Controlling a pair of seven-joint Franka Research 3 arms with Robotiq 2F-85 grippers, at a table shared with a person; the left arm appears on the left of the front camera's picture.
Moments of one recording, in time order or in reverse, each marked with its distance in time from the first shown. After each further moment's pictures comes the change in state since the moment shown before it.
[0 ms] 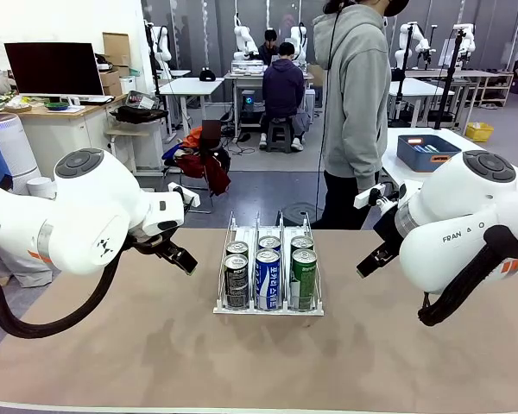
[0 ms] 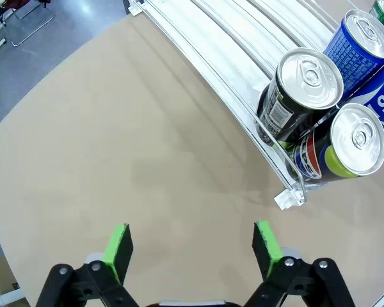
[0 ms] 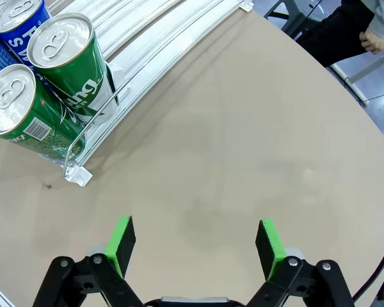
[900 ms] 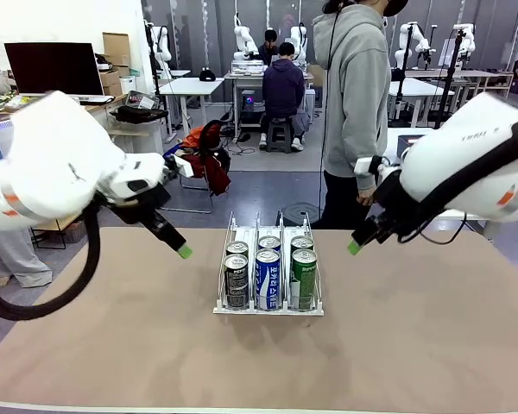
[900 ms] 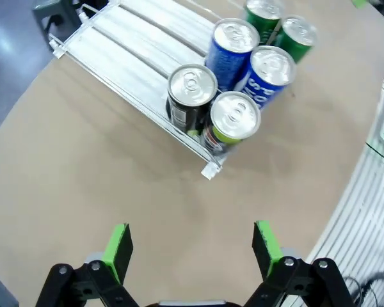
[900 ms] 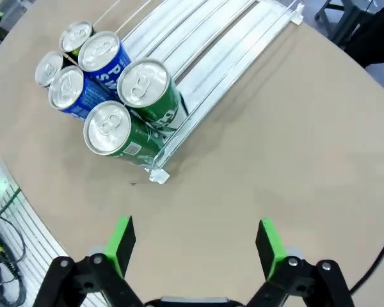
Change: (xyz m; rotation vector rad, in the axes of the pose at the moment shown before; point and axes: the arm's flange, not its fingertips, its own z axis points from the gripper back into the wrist) left arm 0.021 0.023 0.080 -0.320 -0.009 -0.201; right arm 0.048 -0.020 0.058 0.278 0.054 -0.099
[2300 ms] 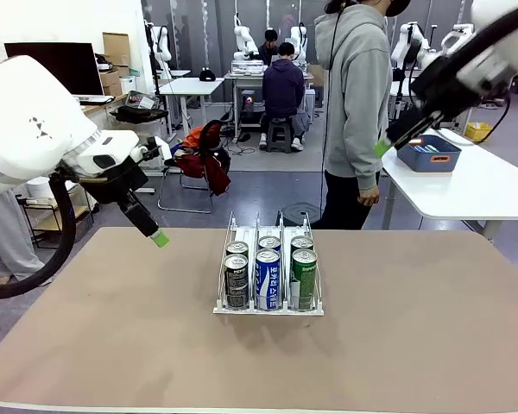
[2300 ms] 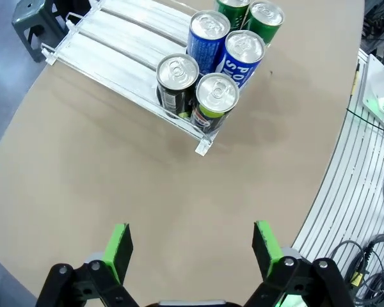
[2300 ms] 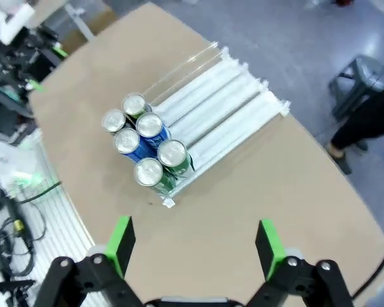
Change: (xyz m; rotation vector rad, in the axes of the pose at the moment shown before) left arm -0.001 0.012 0.044 -0.058 0.035 -0.104; right arm 0.083 -0.031 0.160 0.120 -0.139 0.194
